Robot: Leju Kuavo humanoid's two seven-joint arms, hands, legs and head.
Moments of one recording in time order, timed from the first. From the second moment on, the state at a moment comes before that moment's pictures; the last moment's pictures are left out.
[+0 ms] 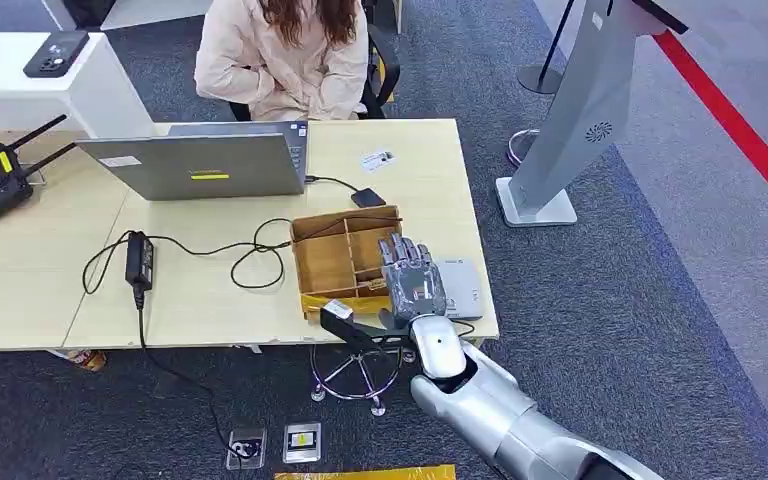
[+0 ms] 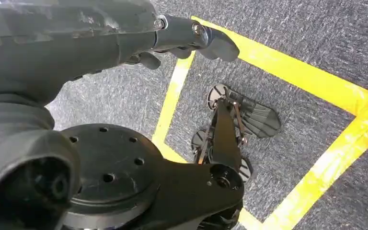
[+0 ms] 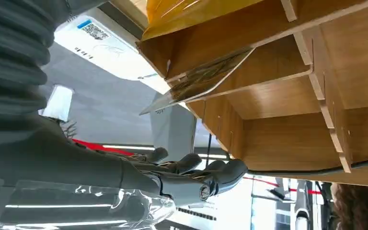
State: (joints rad) left arm -0.10 0.08 -1.03 -0.19 1.32 0.32 -0.03; right arm -0.56 0.02 0.88 -0.77 1.11 -0.18 0.46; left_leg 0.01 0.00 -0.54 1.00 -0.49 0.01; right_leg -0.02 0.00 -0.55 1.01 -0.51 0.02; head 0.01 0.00
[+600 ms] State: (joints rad) left arm -0.10 0.08 -1.03 -0.19 1.31 0.31 -0.03; right arm -0.55 0.02 0.88 -0.77 1.07 -0.14 0.46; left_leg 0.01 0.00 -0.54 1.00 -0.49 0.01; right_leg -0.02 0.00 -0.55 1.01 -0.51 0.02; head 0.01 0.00
